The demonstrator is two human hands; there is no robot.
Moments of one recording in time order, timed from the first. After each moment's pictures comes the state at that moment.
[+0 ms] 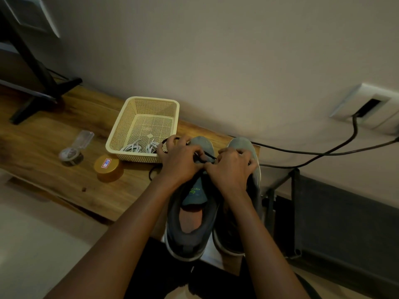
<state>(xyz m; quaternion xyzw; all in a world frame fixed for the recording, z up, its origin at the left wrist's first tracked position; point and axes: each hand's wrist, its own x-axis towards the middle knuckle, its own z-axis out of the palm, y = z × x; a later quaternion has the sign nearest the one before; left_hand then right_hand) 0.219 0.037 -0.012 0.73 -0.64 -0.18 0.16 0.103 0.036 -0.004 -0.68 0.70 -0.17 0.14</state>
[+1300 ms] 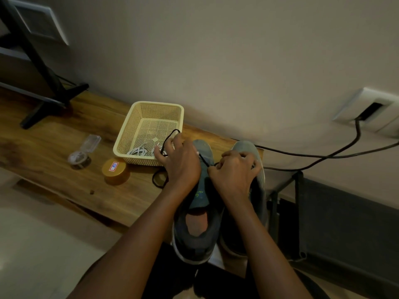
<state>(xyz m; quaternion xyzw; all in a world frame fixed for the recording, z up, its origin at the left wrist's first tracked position) 0.212 0.034 -0.016 0.81 -0.55 -0.10 0.19 0.108 0.044 -0.004 -0.69 0.70 -0.18 0.09</state>
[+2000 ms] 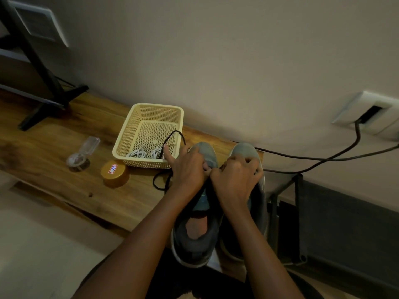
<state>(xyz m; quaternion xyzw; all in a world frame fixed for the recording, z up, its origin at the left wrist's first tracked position) 0.205 0.035 -0.015 0.76 -0.62 -0.13 0.13 0.114 0.048 -0.007 -0.65 0.73 -0.22 0.06</state>
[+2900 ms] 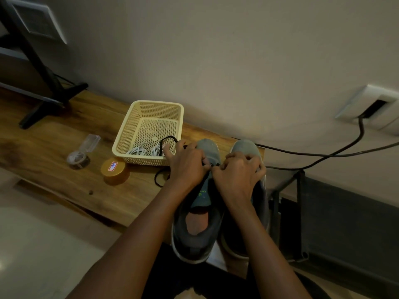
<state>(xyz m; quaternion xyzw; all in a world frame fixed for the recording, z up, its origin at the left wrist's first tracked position) 0.212 0.032 -0.017 0.75 -0.64 -0.15 0.12 0.106 0.049 -0.004 -0.66 0.72 -0.20 0.11</state>
